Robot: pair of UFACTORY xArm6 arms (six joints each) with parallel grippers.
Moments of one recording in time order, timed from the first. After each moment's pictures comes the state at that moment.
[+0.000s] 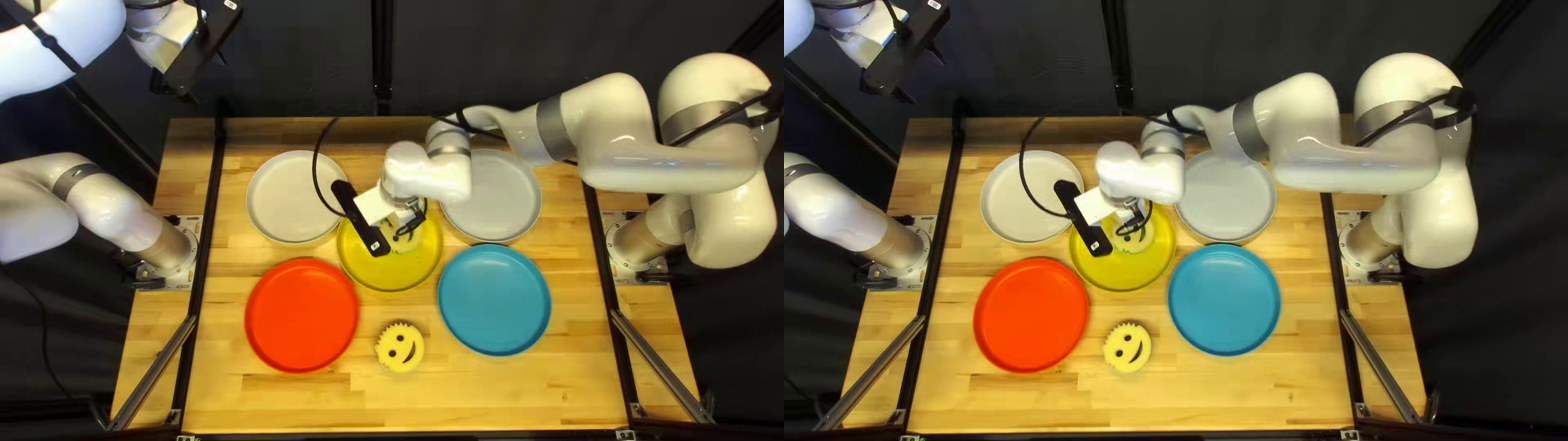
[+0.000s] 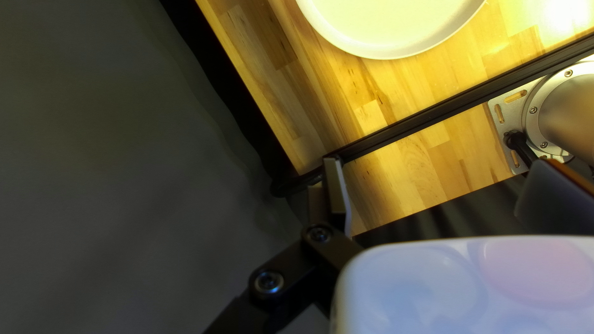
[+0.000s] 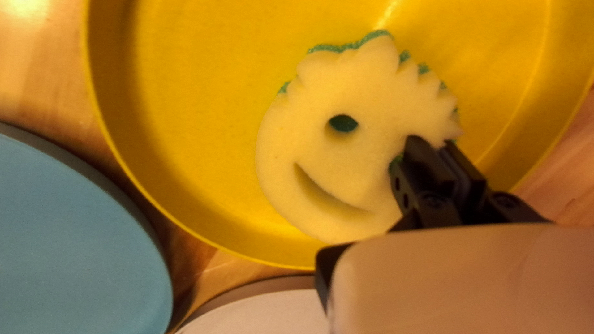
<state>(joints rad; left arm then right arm) 0.95 -0.81 -0.78 -0.08 1.48 1.49 -0.13 0.48 -1.30 -0.06 0.79 -0.61</state>
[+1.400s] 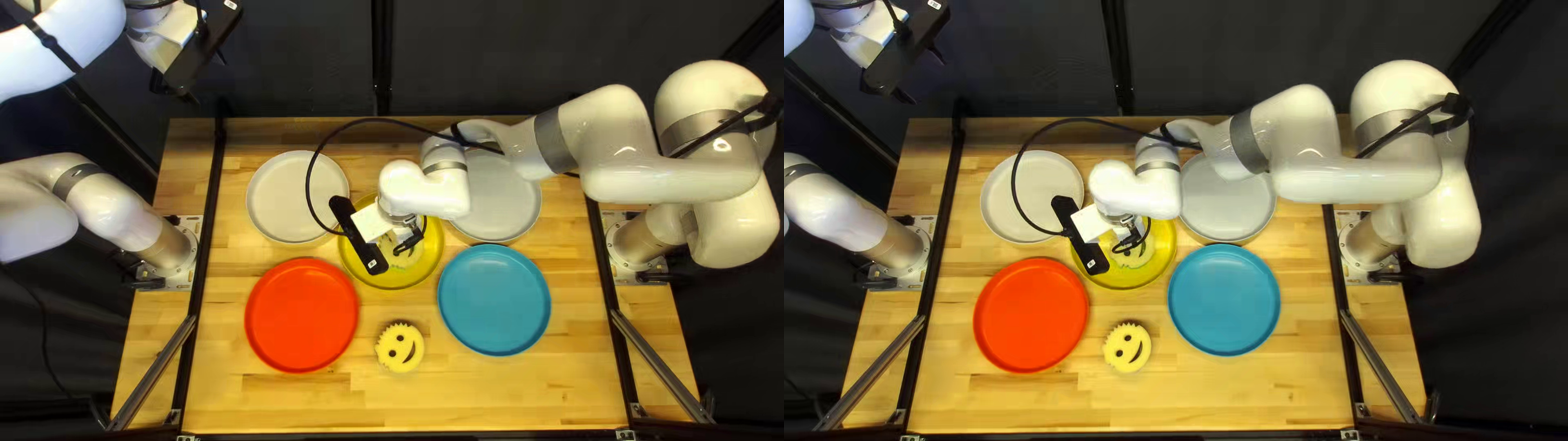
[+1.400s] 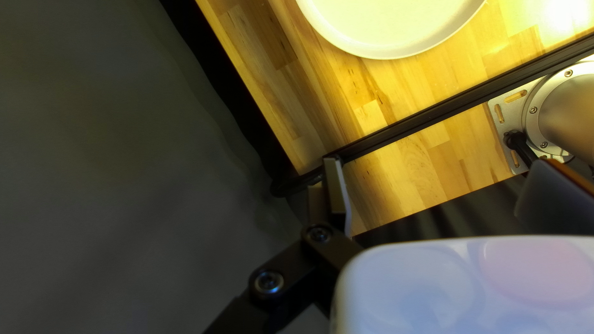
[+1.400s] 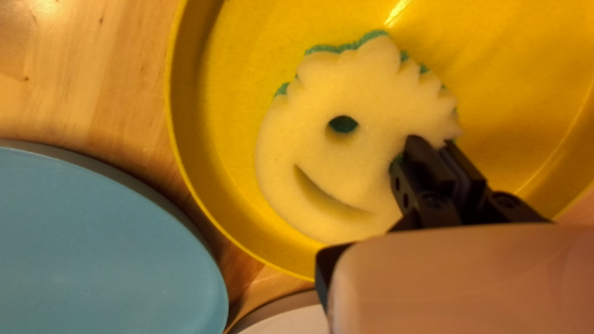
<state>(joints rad) 0.95 -0.81 -0.78 -0.08 1.48 1.49 -0.05 0.40 -1.25 -0.06 0.84 -0.52</state>
